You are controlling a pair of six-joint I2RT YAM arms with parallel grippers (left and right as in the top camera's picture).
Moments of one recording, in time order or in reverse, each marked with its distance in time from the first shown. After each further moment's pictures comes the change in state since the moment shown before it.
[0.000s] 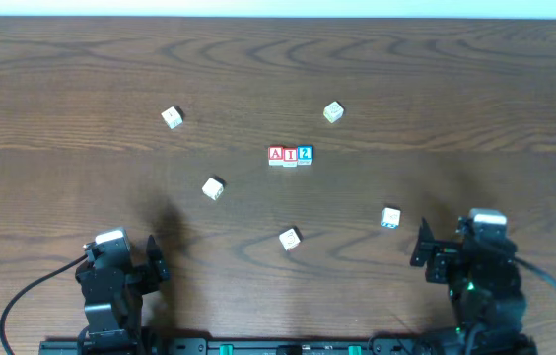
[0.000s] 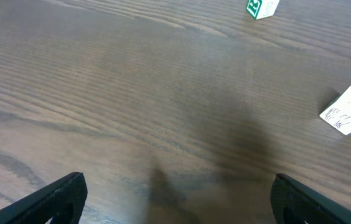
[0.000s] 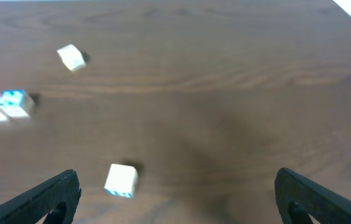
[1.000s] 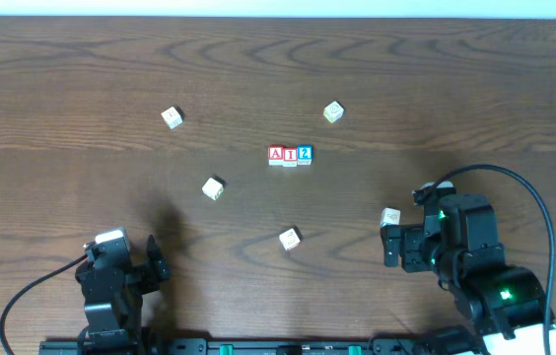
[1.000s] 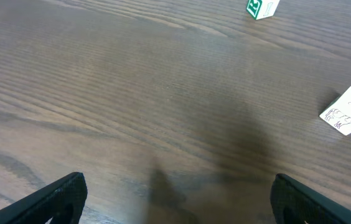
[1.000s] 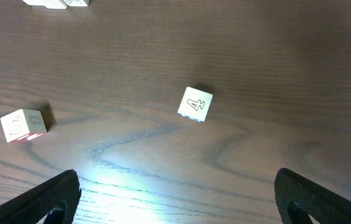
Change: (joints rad) left arm 0.000 0.002 0.000 0.002 0.000 -0.001; right arm 0.043 0.538 0.292 -0.221 -0.294 0.034
